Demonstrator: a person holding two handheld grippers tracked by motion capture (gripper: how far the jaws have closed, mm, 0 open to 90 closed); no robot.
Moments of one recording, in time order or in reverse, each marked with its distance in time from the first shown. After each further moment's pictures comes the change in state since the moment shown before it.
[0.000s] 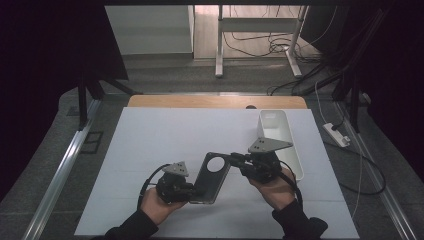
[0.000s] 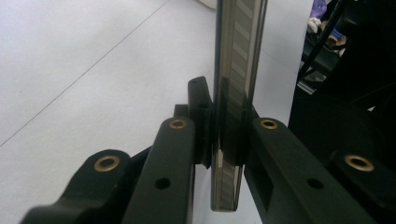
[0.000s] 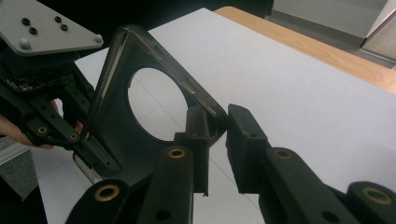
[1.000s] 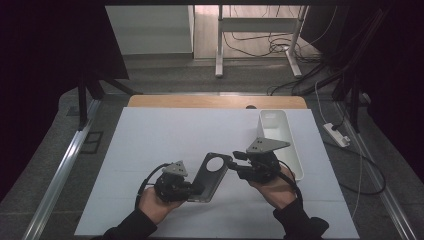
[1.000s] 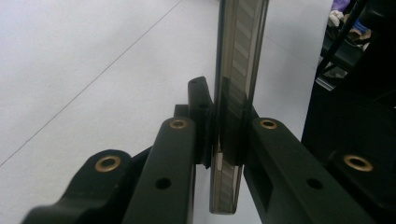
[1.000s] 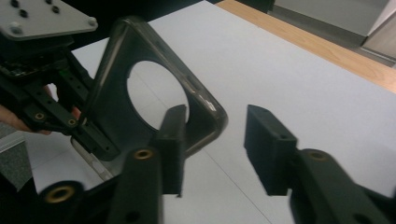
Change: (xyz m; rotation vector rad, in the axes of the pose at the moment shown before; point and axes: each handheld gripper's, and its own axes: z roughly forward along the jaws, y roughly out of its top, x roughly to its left) left arm 0.000 0.000 -0.005 0.023 0.064 0.014; right arm -0.001 -0.001 0.003 0.030 0.000 -0.031
